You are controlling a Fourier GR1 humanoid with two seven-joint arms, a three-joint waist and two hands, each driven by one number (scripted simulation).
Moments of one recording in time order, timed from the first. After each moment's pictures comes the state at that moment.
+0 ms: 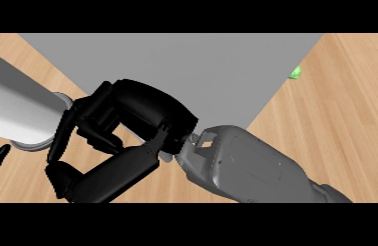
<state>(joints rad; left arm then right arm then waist) 0.49 0.77 -0.01 -1.96 0.83 -0.19 -0.49 -0.95 -0.02 0.60 -1.51 -0.74 -0.14 0.38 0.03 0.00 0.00</state>
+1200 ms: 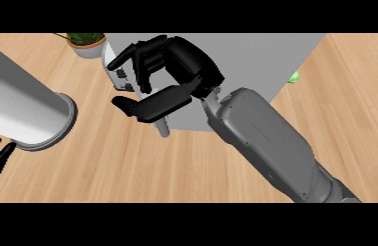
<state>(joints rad) 0.47 0.70 0.02 -2.02 0.80 -0.19 -0.39 -0.96 -0.06 0.44 -1.23 -0.54 -0.03 0.15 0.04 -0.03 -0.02</state>
